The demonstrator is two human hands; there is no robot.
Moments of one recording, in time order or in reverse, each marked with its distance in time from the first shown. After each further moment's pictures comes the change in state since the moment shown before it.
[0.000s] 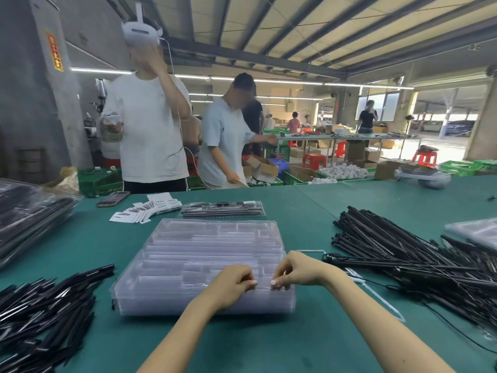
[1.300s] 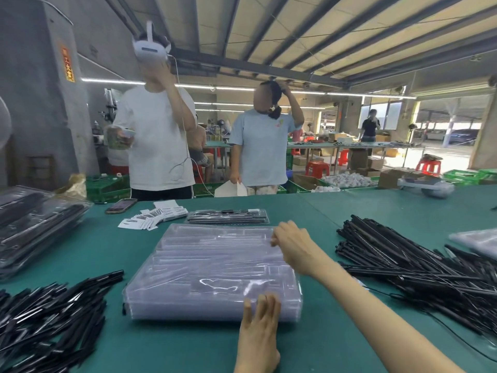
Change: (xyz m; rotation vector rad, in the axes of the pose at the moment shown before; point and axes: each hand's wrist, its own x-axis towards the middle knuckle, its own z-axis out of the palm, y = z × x) left_hand -0.055 0.044 0.080 0.637 0.283 0.037; right_hand 0.005 -0.050 -0.009 -0.703 0.589 -0.171
